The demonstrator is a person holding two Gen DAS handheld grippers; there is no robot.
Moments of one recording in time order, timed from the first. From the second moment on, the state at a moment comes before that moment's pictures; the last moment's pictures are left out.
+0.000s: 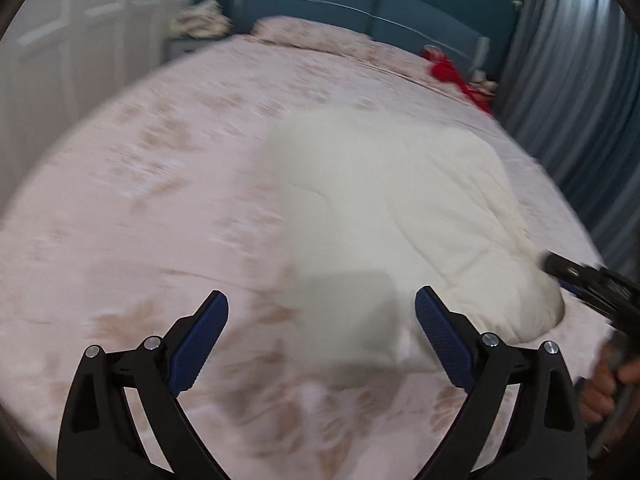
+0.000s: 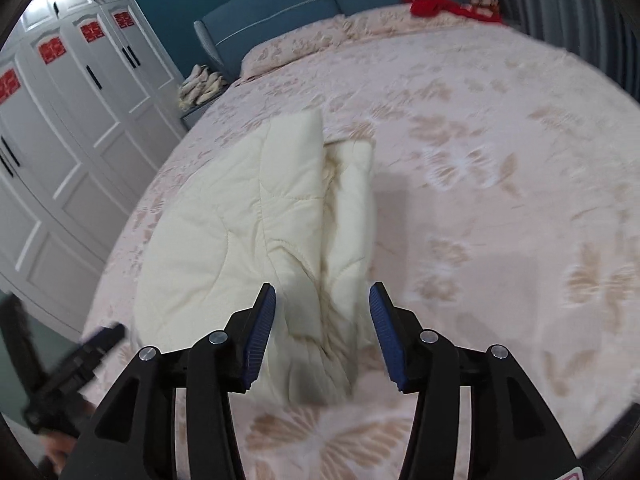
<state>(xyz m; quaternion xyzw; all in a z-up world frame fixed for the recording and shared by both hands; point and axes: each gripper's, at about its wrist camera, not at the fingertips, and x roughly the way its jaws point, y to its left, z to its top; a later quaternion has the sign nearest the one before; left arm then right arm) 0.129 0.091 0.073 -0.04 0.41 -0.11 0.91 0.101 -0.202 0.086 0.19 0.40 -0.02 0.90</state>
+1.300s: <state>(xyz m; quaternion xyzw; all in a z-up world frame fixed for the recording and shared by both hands) 0.178 0.012 0.026 0.00 0.51 -0.05 0.86 0.194 -0.165 0.010 0.09 0.52 -0.03 0.85</state>
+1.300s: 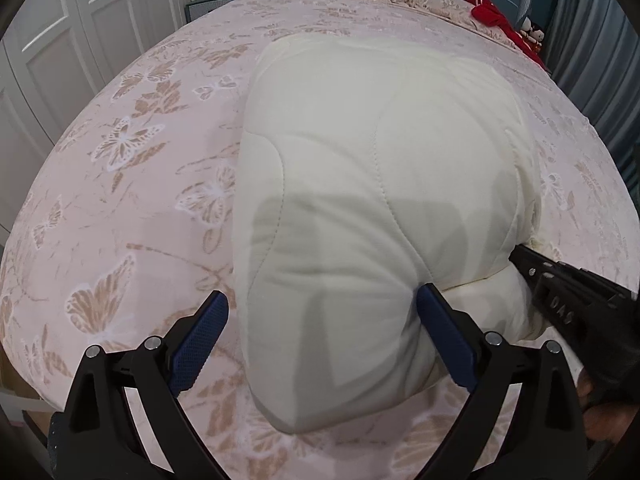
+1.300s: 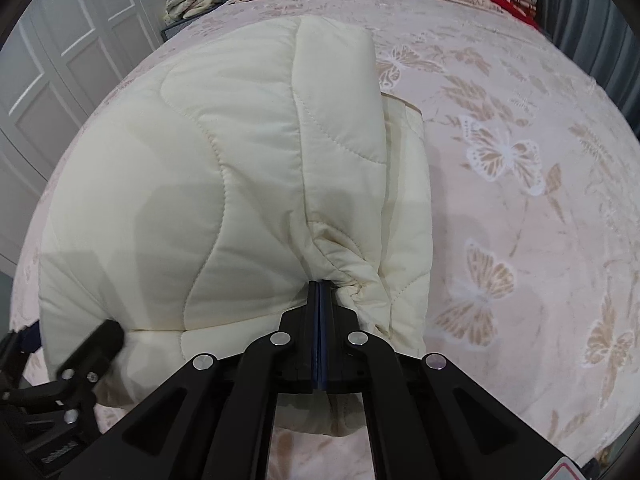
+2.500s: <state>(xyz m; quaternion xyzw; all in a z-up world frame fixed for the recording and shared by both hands) 0.134 0.022 0.064 0.06 0.47 -0.03 0.88 0.121 -0.172 0.025 0.11 0.51 0.01 0.85</state>
